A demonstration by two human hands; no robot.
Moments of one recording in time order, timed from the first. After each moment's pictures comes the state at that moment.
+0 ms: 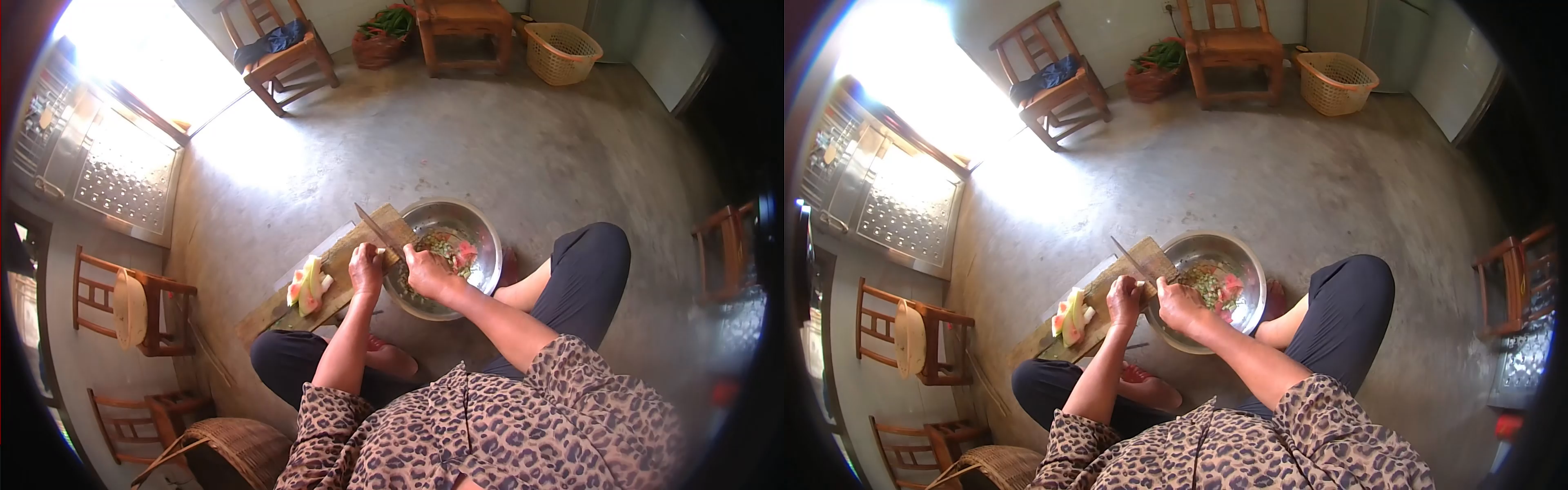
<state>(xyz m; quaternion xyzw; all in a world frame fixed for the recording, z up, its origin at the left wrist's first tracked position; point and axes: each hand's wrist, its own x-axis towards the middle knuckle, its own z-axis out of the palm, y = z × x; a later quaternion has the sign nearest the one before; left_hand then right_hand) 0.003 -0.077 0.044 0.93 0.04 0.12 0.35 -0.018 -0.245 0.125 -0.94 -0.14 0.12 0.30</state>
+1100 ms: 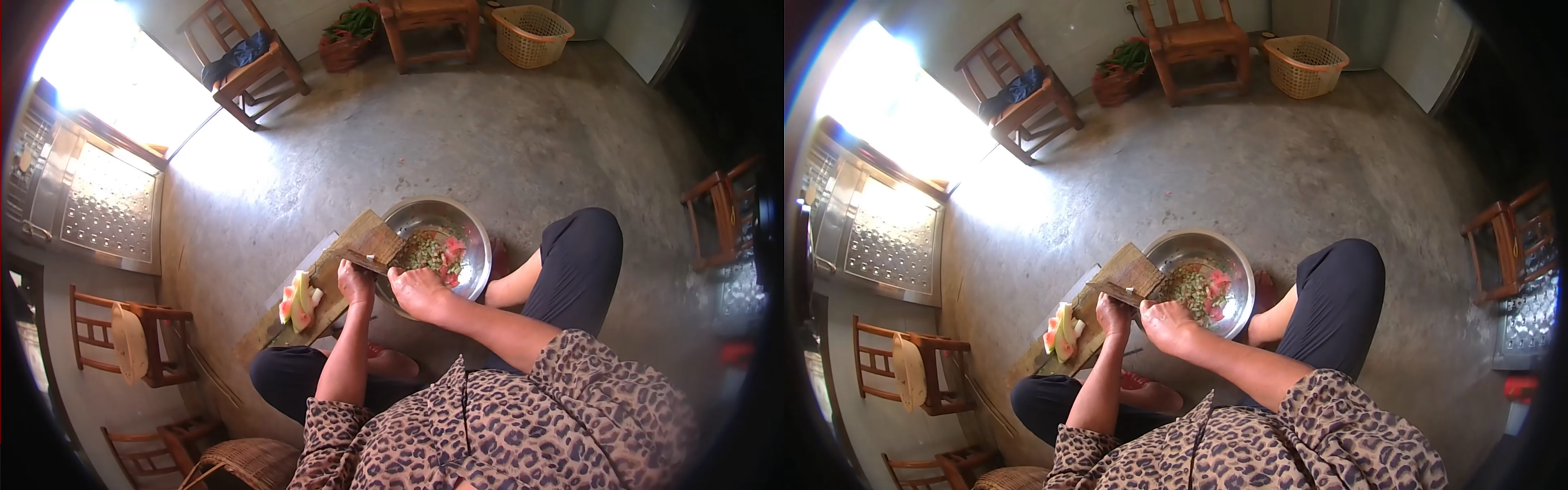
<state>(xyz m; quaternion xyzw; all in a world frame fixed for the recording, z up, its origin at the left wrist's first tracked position) 0.005 -0.086 0.041 0.93 0.08 0.15 0.33 -0.041 -0.244 0.132 -0.95 -0.22 0.07 0.21</state>
